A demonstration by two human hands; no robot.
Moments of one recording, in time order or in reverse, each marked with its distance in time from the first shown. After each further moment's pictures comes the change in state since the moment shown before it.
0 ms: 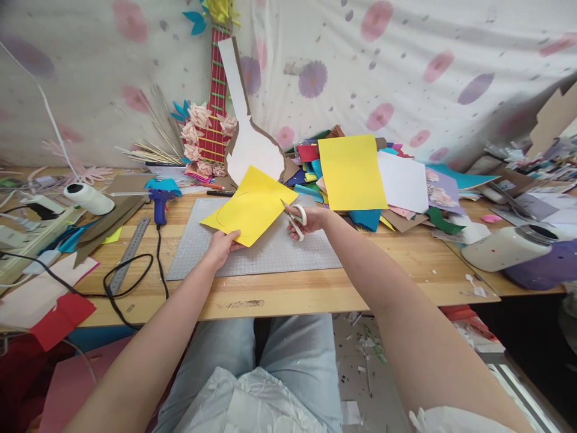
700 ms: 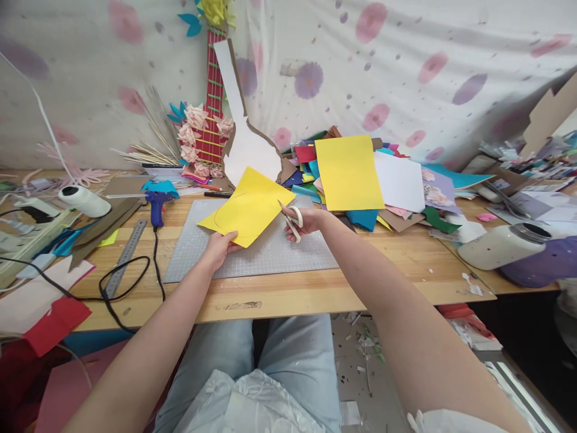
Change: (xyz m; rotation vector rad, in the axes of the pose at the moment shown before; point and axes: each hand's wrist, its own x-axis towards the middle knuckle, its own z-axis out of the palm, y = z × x) left_hand 0.002 0.000 -0.001 -0.022 0.010 -0.021; right_hand 0.002 0.002 0.001 -0.012 -0.022 -0.032
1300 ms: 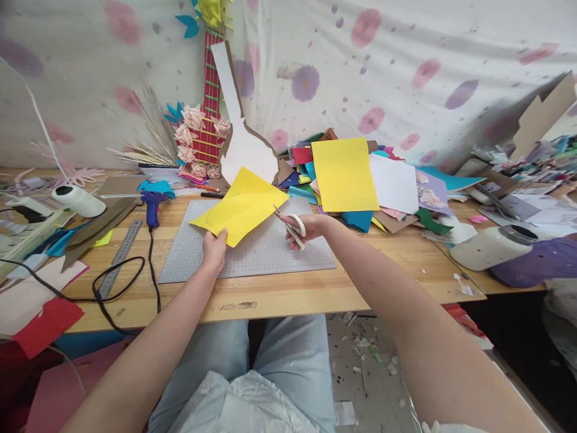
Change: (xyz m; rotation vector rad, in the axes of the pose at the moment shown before) left_hand 0.008 -0.017 0.006 0.113 0.345 0.216; right_hand -0.026 0.011 0.007 -0.100 -0.021 0.025
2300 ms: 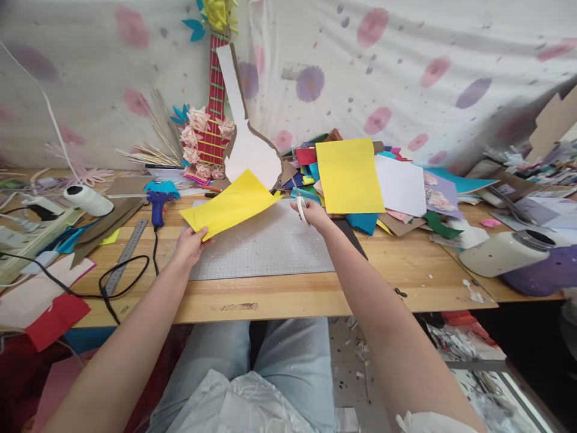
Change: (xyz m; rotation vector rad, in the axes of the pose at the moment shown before) left_hand 0.026 0.037 -0.047 -0.104 -0.015 -0.115; right_hand 0.029 0.005 -0.023 -0.222 0.899 -0.494
